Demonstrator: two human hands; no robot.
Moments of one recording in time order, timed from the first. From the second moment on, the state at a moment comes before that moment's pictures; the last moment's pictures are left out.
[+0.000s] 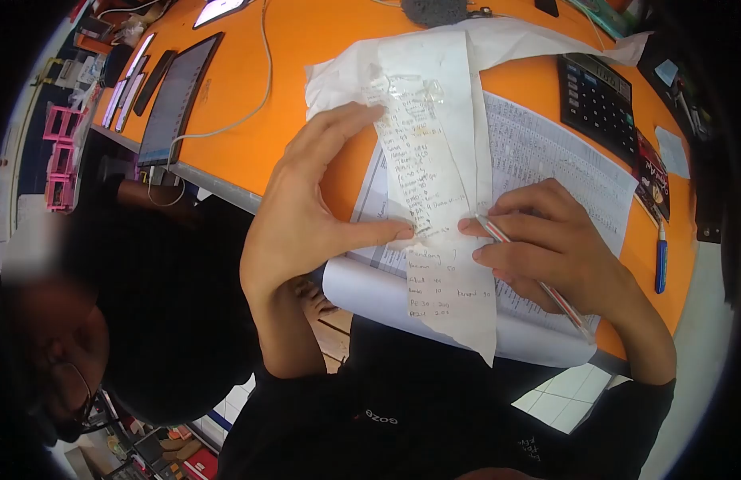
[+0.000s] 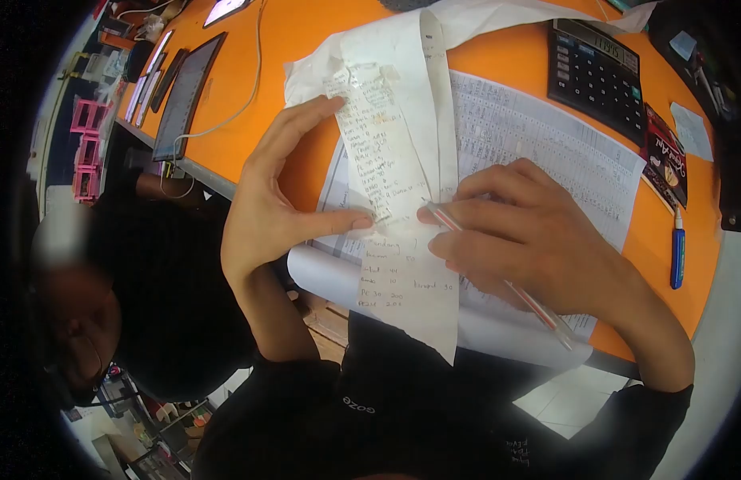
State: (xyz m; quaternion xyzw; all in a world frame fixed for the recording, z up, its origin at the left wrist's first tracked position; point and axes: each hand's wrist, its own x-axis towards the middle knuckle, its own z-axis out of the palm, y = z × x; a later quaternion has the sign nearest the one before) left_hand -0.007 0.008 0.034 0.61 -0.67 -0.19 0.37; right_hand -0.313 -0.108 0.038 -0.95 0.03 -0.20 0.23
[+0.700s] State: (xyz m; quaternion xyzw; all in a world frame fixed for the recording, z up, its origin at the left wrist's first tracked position) left_hand 0.000 0.011 0.024 0.54 -0.62 -0.28 0.50; right_hand -0.314 -0.105 0.034 -0.96 0.02 -0.20 0.19
